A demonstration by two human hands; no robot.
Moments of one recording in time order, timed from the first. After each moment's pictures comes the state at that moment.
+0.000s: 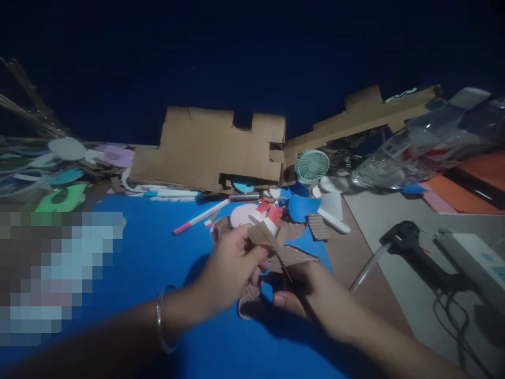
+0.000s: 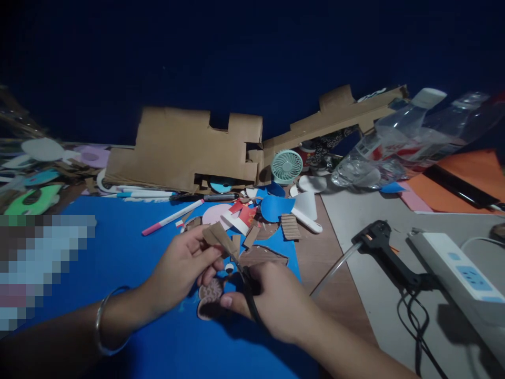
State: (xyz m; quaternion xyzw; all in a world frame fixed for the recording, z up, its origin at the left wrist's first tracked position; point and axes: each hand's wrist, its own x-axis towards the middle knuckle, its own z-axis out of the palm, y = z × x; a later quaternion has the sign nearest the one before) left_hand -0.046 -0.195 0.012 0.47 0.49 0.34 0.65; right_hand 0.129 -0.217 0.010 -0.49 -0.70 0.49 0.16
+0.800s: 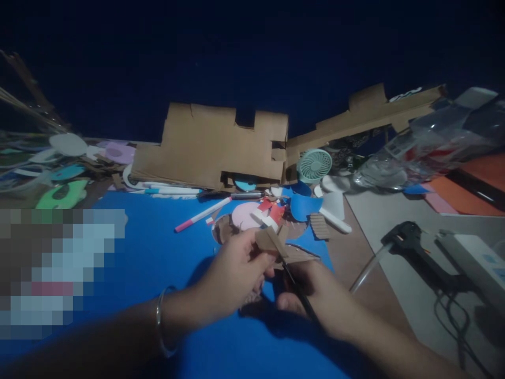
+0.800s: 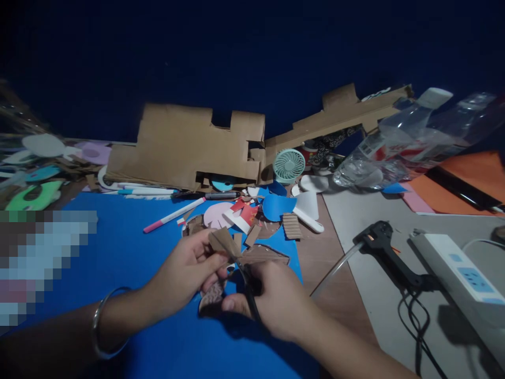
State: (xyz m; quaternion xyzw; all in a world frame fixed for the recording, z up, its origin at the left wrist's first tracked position) left_hand -0.045 -0.201 0.013 0.45 0.46 0.32 0.69; right_hand 0.130 -0.218 0.004 -0.48 -0.69 0.51 0.19
